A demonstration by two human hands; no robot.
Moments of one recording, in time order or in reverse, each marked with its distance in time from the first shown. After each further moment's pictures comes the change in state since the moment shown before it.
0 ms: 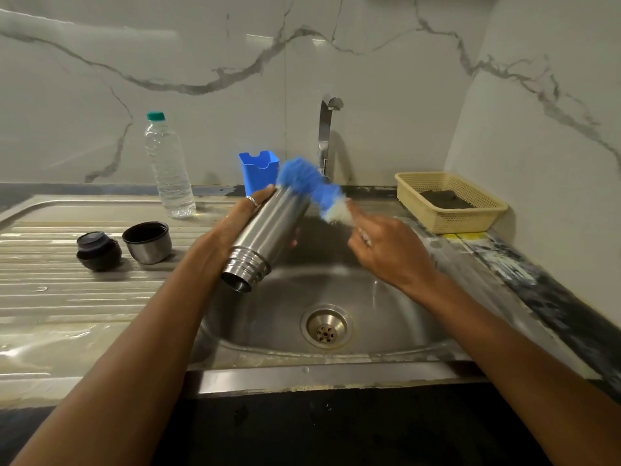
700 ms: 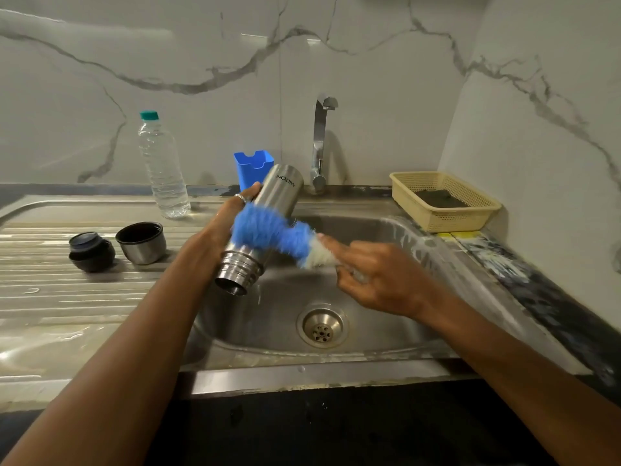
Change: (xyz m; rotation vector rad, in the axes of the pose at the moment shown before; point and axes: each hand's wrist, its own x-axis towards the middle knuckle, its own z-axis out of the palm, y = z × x) left_hand -0.009 0.004 0.011 0.239 0.119 0.173; right_hand -0.029 -0.010 -0.007 0.096 -0.129 -0.280
